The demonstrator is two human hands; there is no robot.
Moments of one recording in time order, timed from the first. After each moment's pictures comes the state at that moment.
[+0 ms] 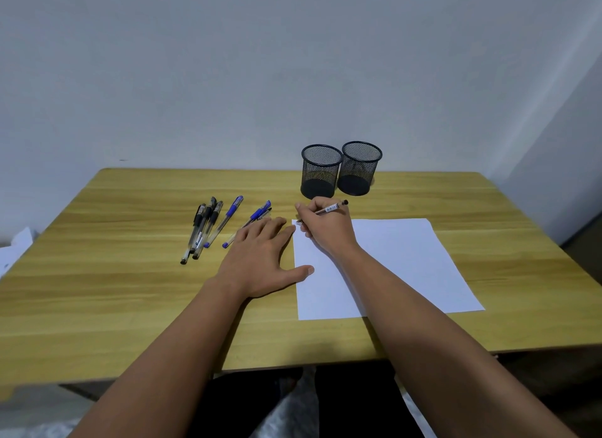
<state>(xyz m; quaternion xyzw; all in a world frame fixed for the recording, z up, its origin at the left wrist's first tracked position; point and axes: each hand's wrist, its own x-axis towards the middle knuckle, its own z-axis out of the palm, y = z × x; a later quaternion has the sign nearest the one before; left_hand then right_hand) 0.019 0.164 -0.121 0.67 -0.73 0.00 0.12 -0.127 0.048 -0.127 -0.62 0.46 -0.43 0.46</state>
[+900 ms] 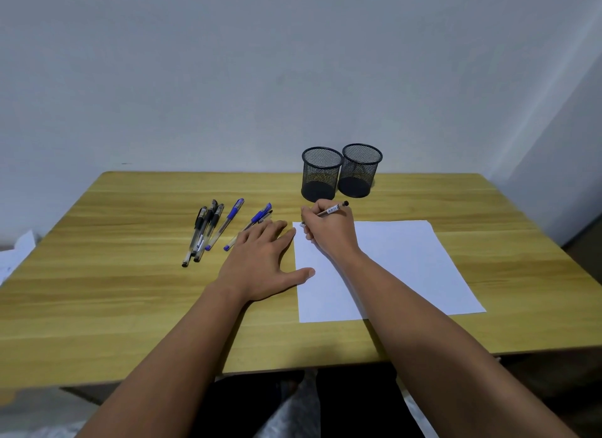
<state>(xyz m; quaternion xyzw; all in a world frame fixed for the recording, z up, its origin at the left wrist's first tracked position) 0.019 0.165 -0.119 0.67 -0.73 -0.01 0.11 -0.128 0.051 -0.125 -0.63 0.49 -0.44 0.42</state>
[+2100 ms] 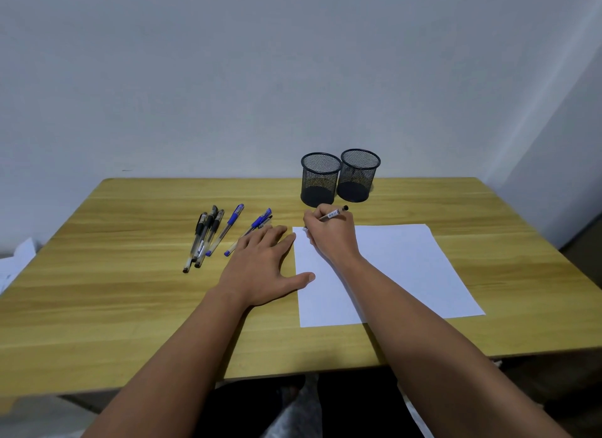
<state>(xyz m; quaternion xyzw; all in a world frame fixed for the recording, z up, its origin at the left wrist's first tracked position) 0.019 0.164 -0.121 0.67 -0.73 -0.01 0.12 -0.128 0.052 -0.124 -0.61 0.50 -0.45 0.41</state>
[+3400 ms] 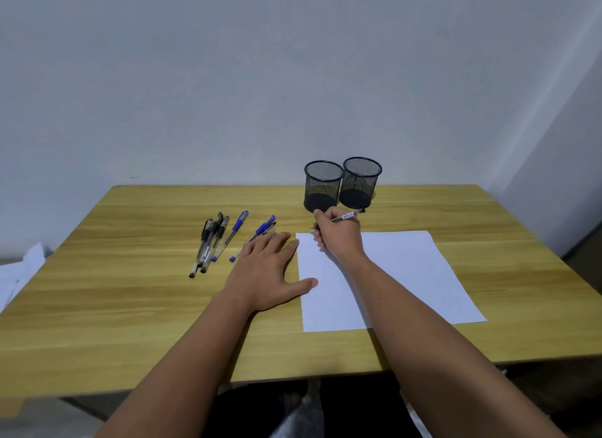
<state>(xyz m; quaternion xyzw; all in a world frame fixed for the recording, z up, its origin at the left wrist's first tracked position) 0.018 0.167 -0.121 0.67 -0.73 -0.01 0.12 -0.133 0.051 -0.111 -0.53 0.51 -0.46 0.50</state>
